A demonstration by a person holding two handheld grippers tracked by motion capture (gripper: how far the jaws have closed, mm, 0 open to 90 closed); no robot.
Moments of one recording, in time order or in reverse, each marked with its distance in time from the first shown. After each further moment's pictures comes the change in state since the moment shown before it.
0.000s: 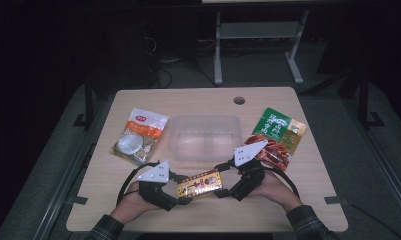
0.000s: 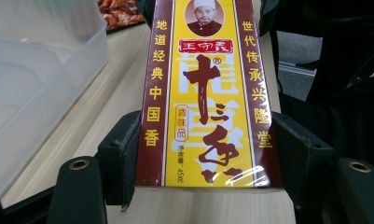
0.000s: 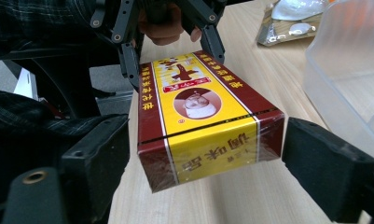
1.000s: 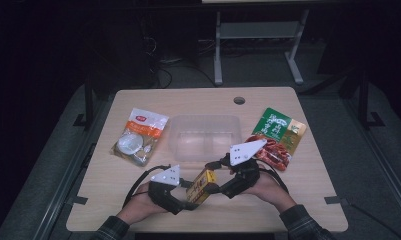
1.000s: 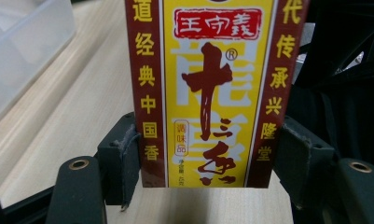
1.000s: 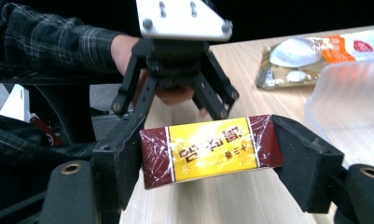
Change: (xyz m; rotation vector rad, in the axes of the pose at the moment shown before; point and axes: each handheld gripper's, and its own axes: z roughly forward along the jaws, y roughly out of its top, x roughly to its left) left arm 0.001 -0.006 0.028 0.073 -0.072 -0.040; right arm 0.017 0.028 0.004 -0.095 -0.026 -0.064
